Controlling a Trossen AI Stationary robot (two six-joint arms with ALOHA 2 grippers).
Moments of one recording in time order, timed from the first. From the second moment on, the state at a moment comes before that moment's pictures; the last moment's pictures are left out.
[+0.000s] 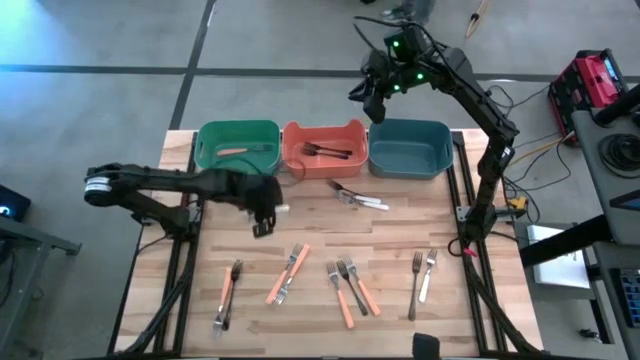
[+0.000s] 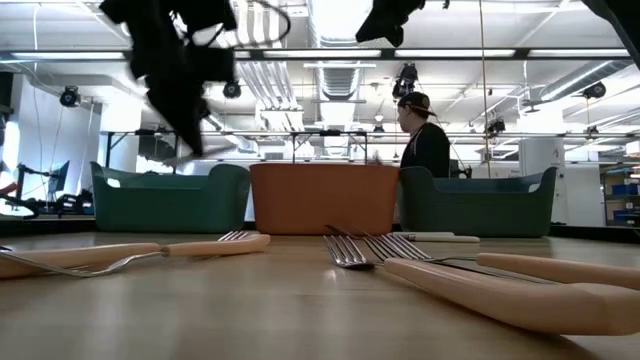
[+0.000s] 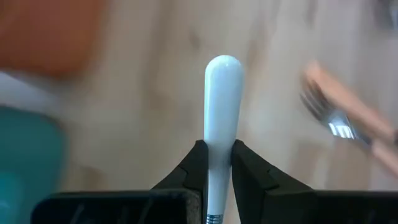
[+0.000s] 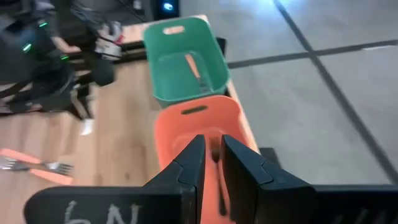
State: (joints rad) left arm 0.11 1.30 0.94 -0.75 -0.08 -0.08; right arm -0.68 1.85 2.35 -1.17 -0.44 -0.29
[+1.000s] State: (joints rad) left arm 0.44 1.45 1.61 -0.46 -0.03 0.20; right arm -0.63 1.85 2.25 -0.77 -0.69 -0.11
